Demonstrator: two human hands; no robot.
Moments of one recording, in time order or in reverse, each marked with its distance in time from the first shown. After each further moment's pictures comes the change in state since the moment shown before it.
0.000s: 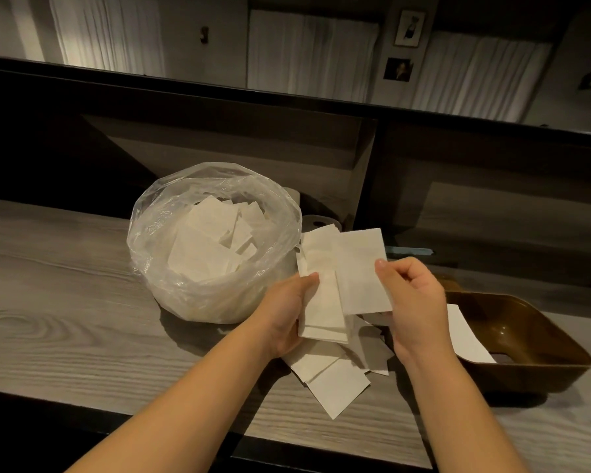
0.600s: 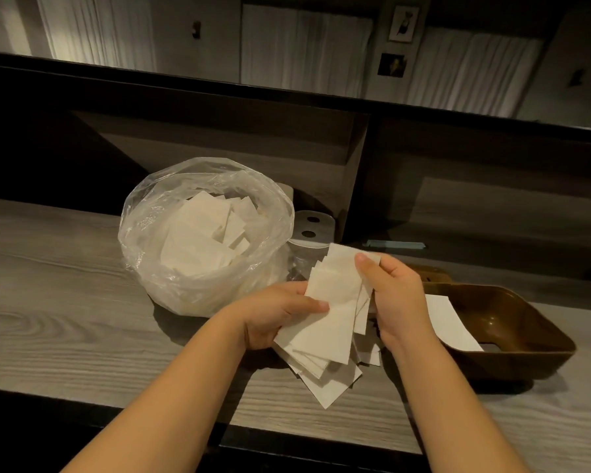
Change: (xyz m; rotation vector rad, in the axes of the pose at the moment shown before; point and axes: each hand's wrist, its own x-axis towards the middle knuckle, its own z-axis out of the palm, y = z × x) left_hand -0.008 0.011 -0.020 0.369 -0.350 -0.148; right_hand 0.003 0.001 0.004 0.044 -0.080 0.066
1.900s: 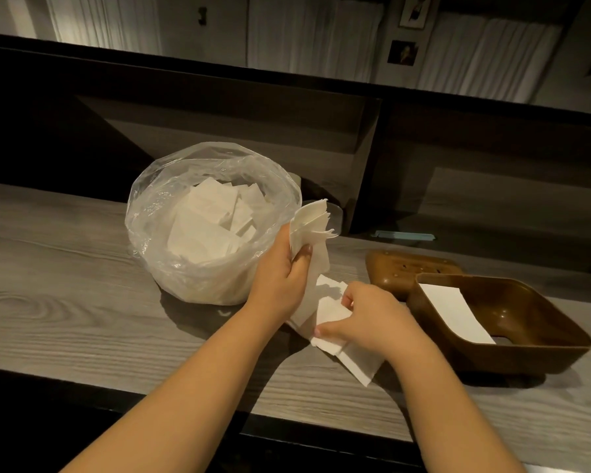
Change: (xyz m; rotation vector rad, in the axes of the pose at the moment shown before) left_hand 0.019 -0.008 0.003 0.635 0.773 0.703; right_hand -0.005 0.017 0.011 -1.277 -0.421 0.041
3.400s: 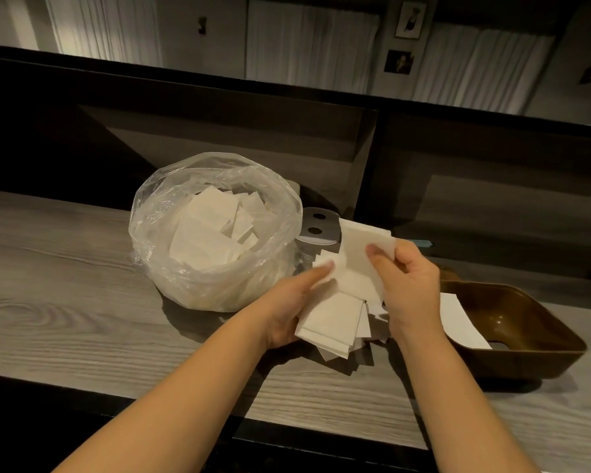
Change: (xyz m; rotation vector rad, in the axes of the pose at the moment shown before) left_hand -0.006 0.021 -0.003 -0.784 -0.585 -0.811; right_hand 0.005 0.012 -0.015 1.110 0.660 -0.219
